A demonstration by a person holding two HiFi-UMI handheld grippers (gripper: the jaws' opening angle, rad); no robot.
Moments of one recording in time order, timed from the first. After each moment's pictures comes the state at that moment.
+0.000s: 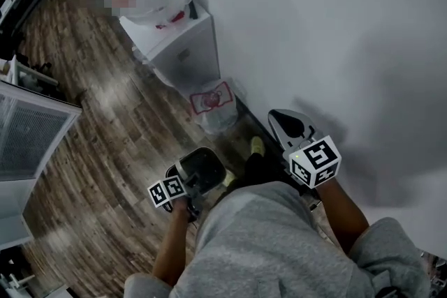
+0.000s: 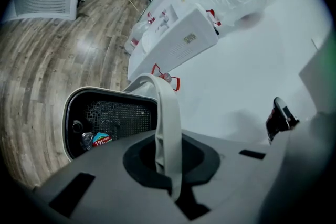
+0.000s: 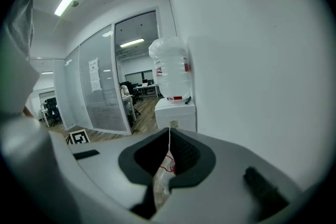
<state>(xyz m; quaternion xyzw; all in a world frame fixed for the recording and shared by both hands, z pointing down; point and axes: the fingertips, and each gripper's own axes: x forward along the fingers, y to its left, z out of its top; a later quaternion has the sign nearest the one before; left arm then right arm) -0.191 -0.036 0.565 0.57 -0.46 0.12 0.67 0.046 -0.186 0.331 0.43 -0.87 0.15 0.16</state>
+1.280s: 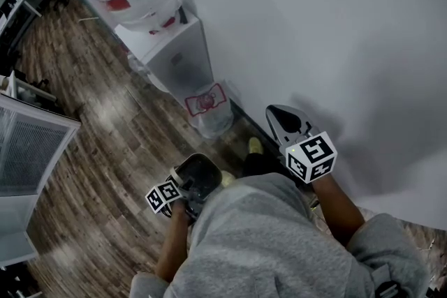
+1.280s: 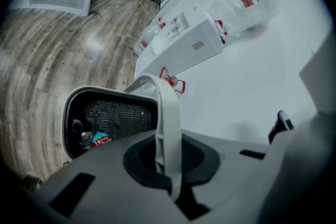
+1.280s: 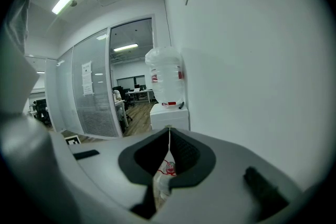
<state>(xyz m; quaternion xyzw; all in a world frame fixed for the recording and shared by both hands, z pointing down) -0.214 -0.007 0.569 0.55 -0.48 0.08 0.68 0.060 -0.156 0.314 0.48 -0.85 0.13 0.13</state>
